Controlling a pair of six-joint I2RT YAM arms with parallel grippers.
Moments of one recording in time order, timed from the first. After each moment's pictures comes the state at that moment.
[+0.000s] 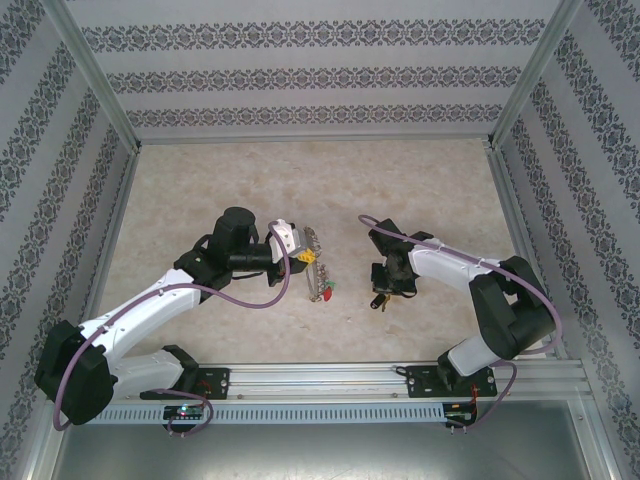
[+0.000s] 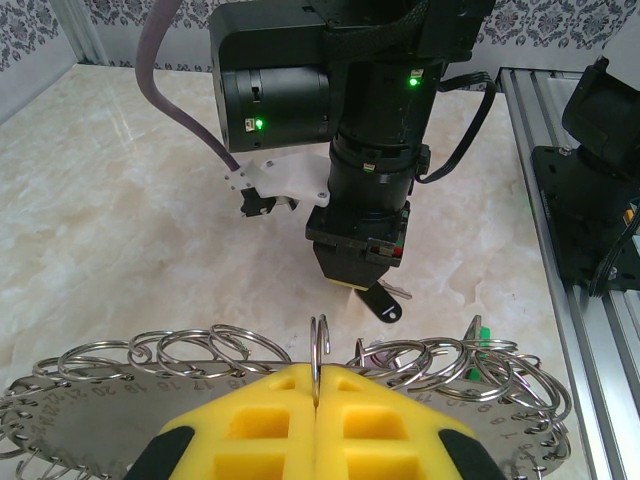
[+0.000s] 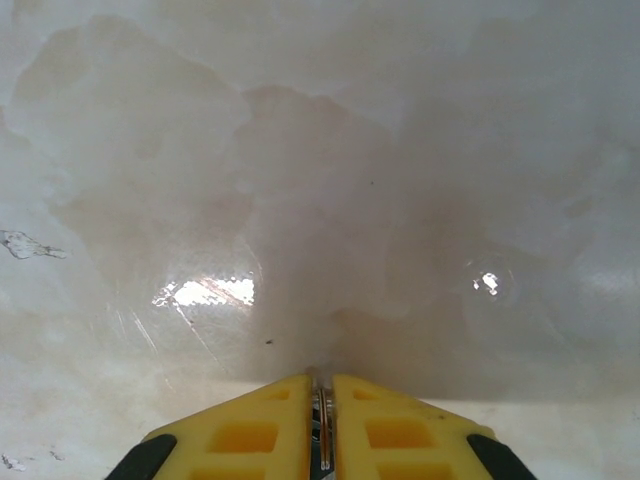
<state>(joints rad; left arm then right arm) -0.58 1.16 0.78 -0.11 0.65 0.37 0.49 1.54 0.81 -0.72 -0.06 0.60</state>
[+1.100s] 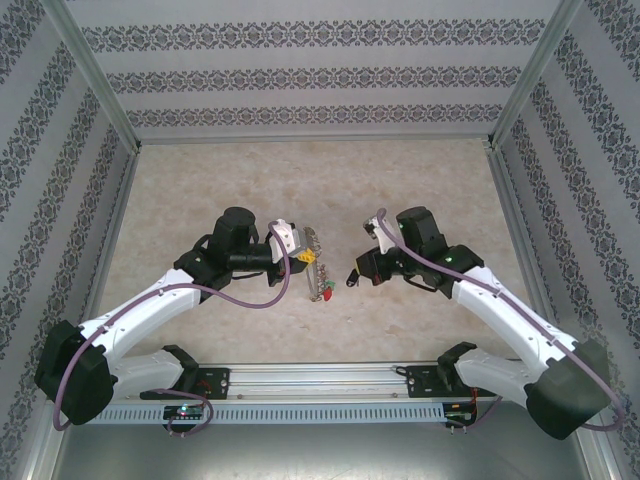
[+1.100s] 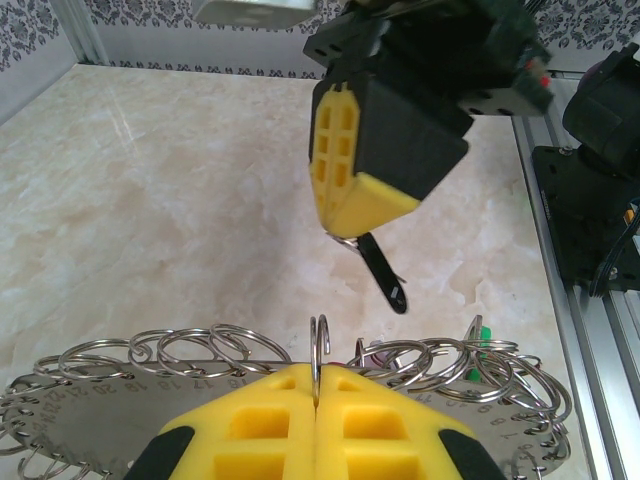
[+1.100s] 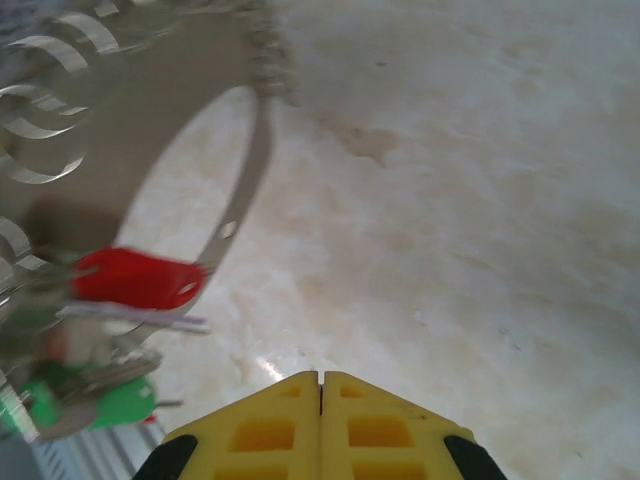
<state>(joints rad) -0.58 1.16 0.78 -0.11 0.65 0.37 0.49 1.07 0.80 -0.55 -0.52 0.15</state>
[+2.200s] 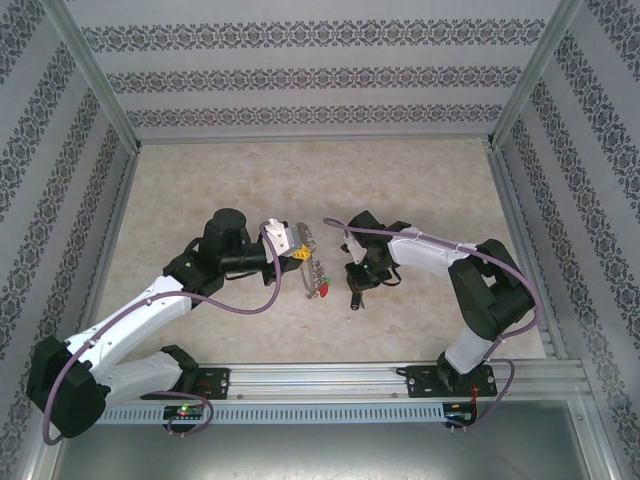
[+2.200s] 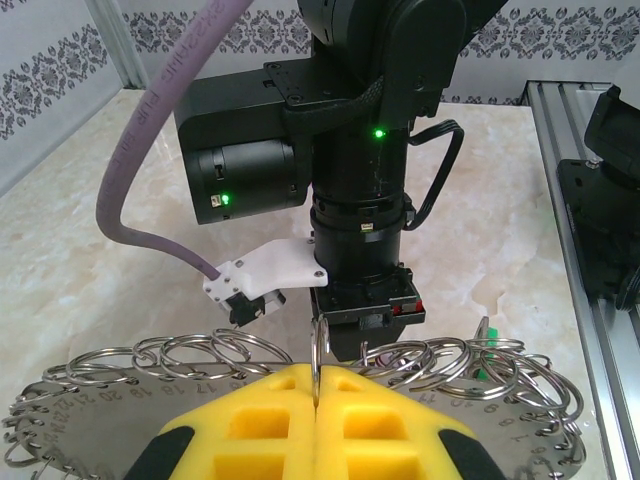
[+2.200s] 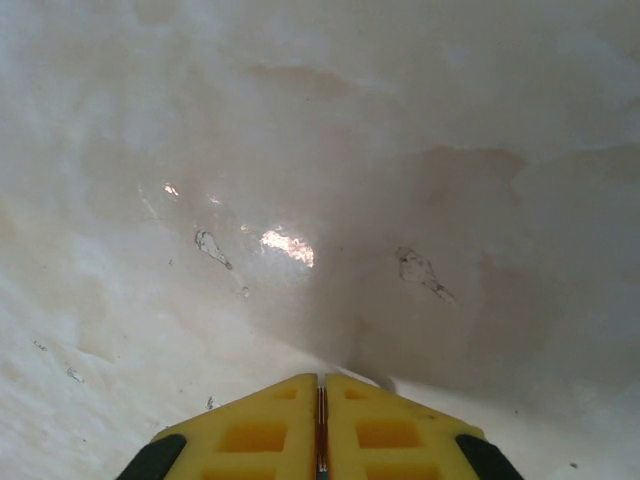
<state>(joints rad) -0.58 1.08 0.78 -0.13 0.60 0.37 0.57 1.68 0.97 -0.71 -0.27 0.23</state>
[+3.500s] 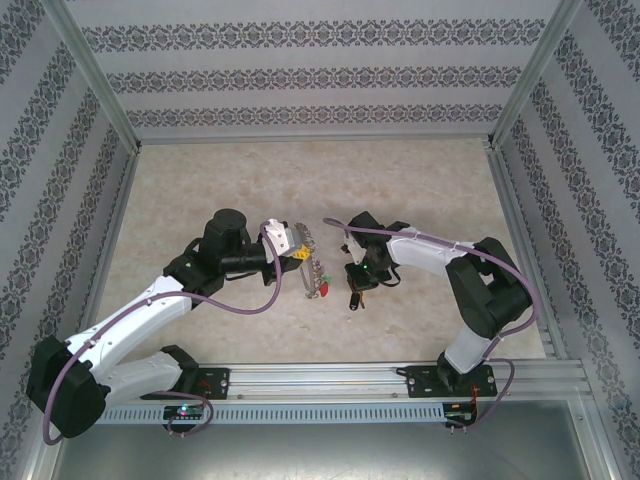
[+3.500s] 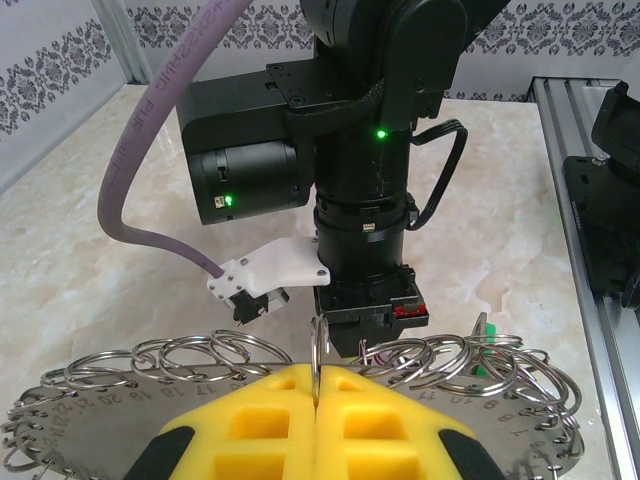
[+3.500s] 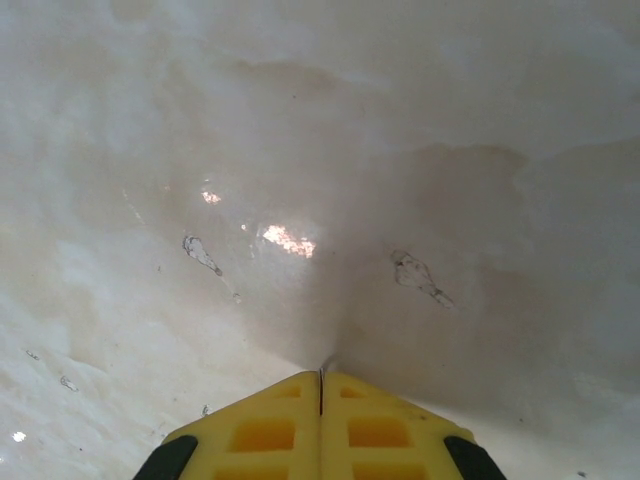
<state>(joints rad) -0.58 1.08 0.77 -0.13 0.59 0.37 0.57 1.69 0.97 -0.70 -0.28 0.25</state>
